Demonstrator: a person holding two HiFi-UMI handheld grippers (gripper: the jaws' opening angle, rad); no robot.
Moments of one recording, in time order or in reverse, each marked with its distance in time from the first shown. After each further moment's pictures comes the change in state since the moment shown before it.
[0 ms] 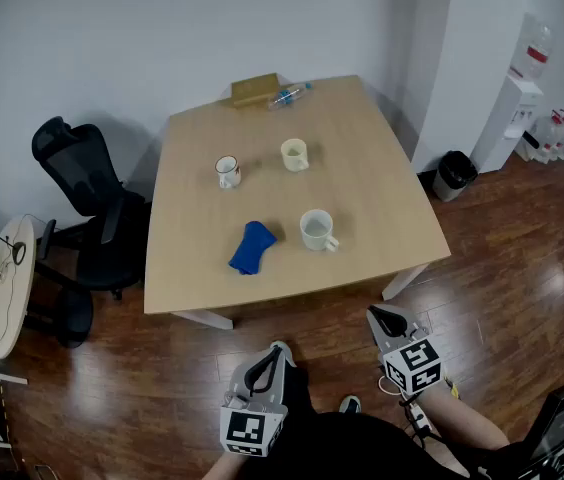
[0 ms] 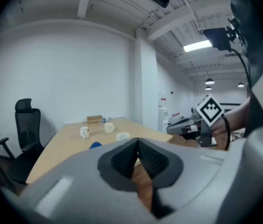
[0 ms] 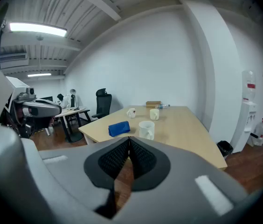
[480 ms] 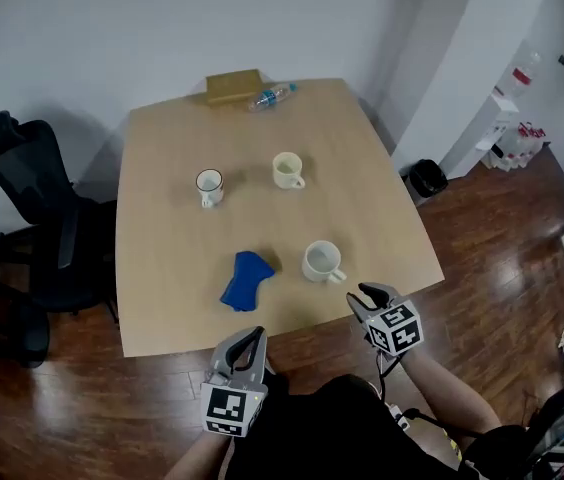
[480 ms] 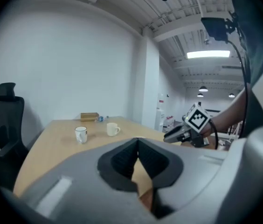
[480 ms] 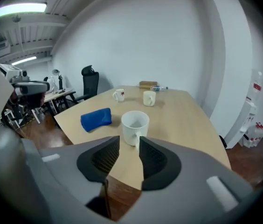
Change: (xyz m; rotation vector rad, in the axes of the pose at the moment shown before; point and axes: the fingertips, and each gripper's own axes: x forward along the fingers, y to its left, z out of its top) left arm 0.093 0.164 0.009 -0.035 0.020 -0.130; right arm 0.177 -0.043 -0.003 0.000 0.283 -0.064
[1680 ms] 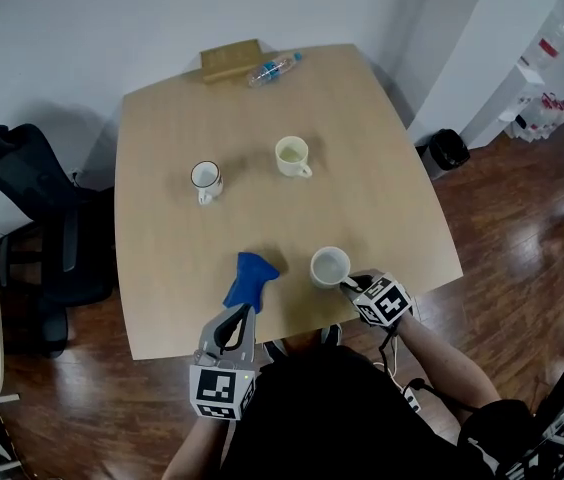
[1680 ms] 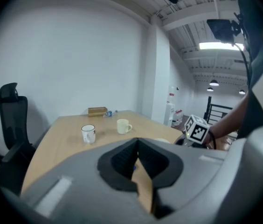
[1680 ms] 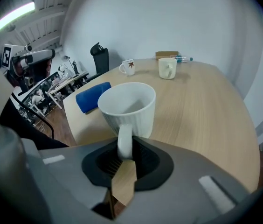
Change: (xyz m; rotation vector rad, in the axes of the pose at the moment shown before) left arm 0.060 0.050 0.016 -0.049 0.114 0.079; right arm 0.095 -0.005 -0.040 -0.071 0.306 0.262
